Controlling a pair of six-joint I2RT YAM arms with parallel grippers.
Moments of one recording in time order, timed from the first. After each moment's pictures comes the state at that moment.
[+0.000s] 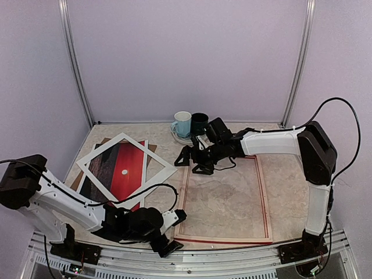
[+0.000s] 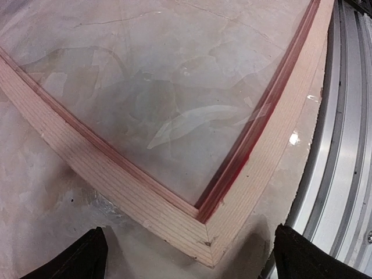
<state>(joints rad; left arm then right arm) -1.37 1.56 0.55 0.20 -0.15 -0.26 0.76 1.99 1.43 -0.22 -0.44 0.74</state>
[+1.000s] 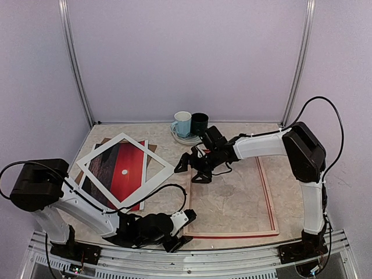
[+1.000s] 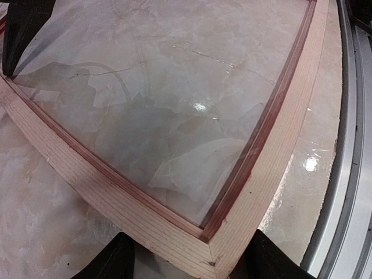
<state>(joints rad) -1.41 1.75 0.60 0.43 -0.29 -0.22 0.75 2.11 1.45 -0.21 -0.50 0.88</state>
